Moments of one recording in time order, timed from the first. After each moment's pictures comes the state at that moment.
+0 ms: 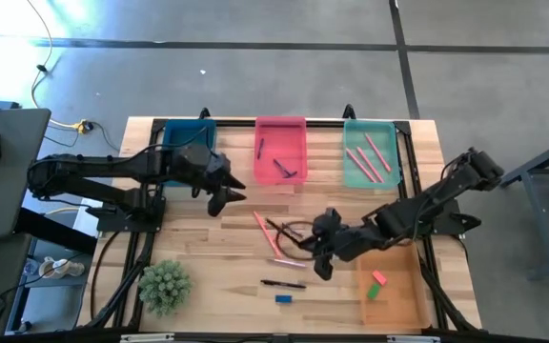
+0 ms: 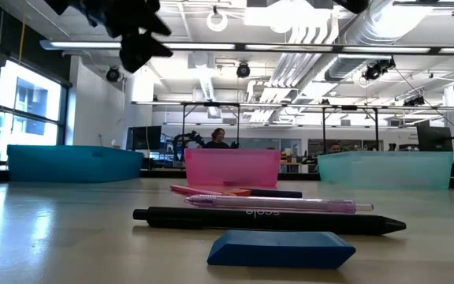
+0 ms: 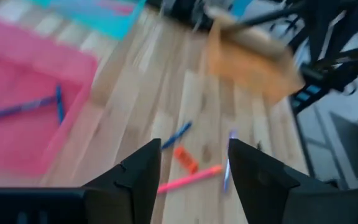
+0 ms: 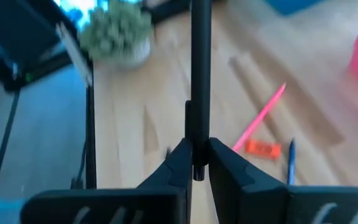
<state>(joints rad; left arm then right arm) 0.25 1.06 0.78 -0.26 0.22 -0.30 0.50 1.46 1.19 -0.40 0.40 0.71</state>
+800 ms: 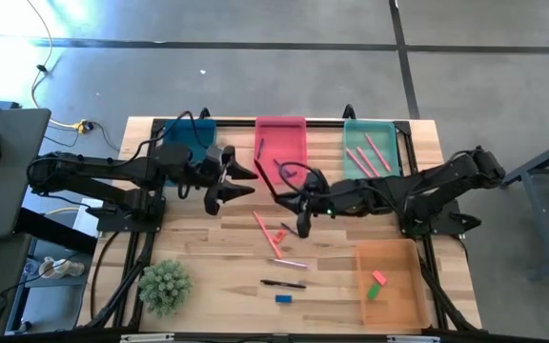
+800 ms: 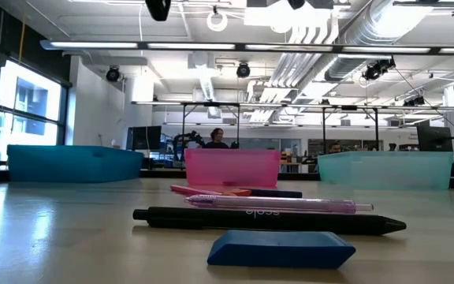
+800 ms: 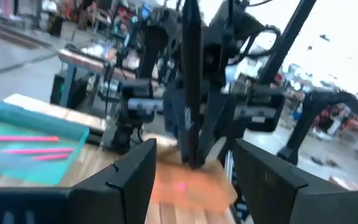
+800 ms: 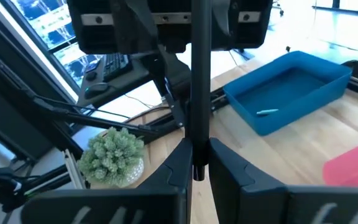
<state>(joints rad) 0.16 1.06 0.78 0.30 0.18 -0.37 0.25 1.43 1.19 -0.02 0.39 0.48</state>
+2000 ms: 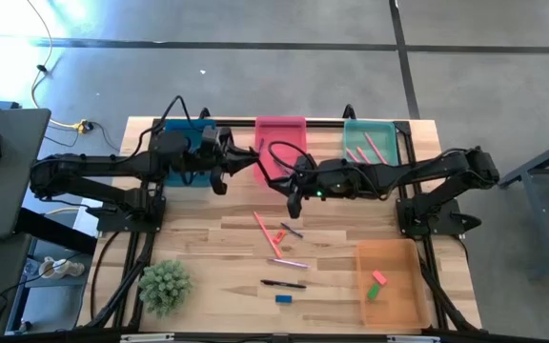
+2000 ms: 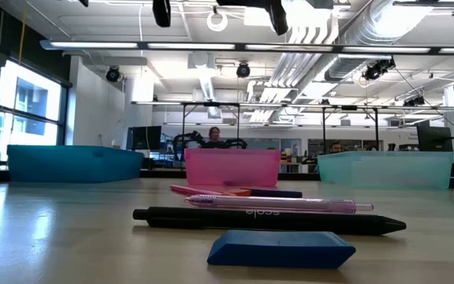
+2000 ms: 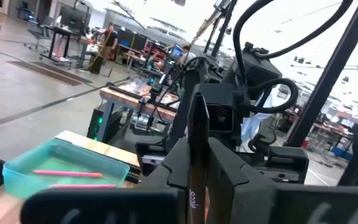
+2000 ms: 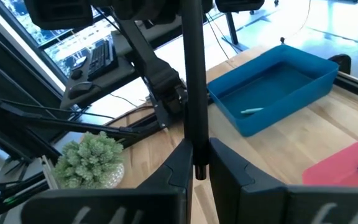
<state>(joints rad) 0.29 1.09 0.78 0.42 0.13 -0.35 0.09 1.48 1.19 0.01 0.23 0.47</state>
